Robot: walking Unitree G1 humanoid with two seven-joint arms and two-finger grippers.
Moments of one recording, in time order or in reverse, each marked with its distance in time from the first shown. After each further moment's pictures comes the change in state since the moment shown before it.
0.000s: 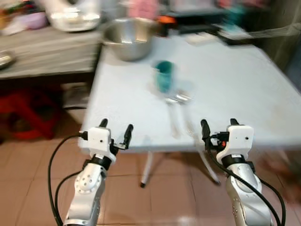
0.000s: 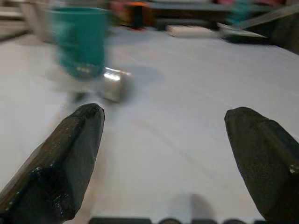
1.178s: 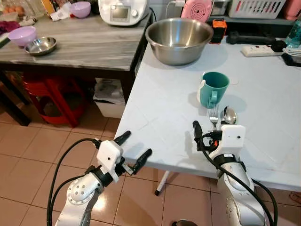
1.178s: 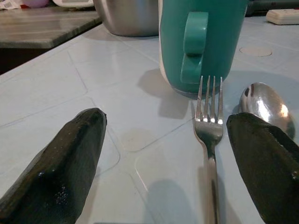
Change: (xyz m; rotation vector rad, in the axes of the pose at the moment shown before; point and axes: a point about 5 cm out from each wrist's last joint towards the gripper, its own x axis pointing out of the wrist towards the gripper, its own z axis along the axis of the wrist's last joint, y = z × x) left arm -0.025 -0.023 0.001 0.043 0.025 -0.512; right arm 0.002 0.010 -0.001 0.071 0.071 0.006
